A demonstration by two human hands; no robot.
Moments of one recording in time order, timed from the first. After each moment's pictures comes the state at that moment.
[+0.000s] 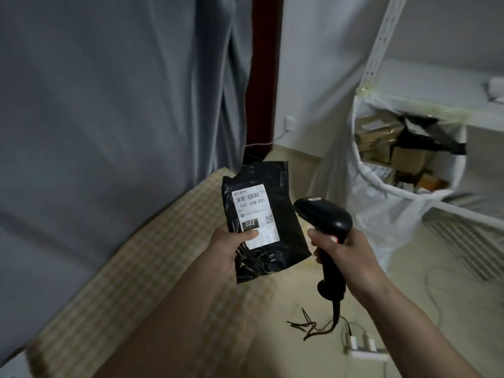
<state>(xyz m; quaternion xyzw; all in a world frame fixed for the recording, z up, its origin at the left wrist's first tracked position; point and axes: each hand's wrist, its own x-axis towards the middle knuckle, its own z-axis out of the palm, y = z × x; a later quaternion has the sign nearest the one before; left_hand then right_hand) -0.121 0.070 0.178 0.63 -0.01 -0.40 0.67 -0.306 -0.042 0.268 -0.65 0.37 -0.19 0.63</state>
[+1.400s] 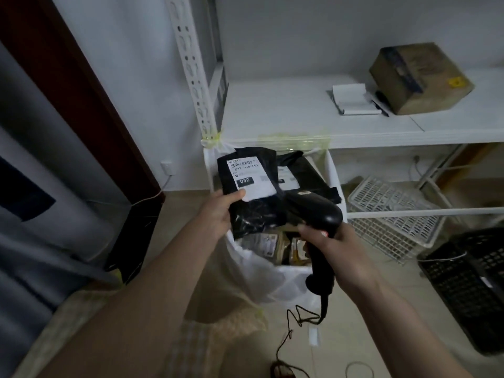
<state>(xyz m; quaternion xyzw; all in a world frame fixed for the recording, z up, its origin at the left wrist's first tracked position) -0.083 -0.529 0.227 0.55 -0.12 -0.58 0.59 -0.314 -0.498 0.268 -0.52 0.48 -0.35 0.61</state>
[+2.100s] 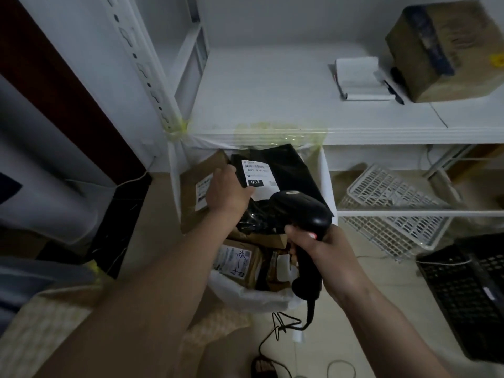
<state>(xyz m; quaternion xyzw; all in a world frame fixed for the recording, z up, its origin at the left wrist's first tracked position) -0.128 -0.688 0.176 0.87 -0.41 -0.14 0.22 -0.330 -0.632 0.221 -0.49 0.48 -0.30 0.66</state>
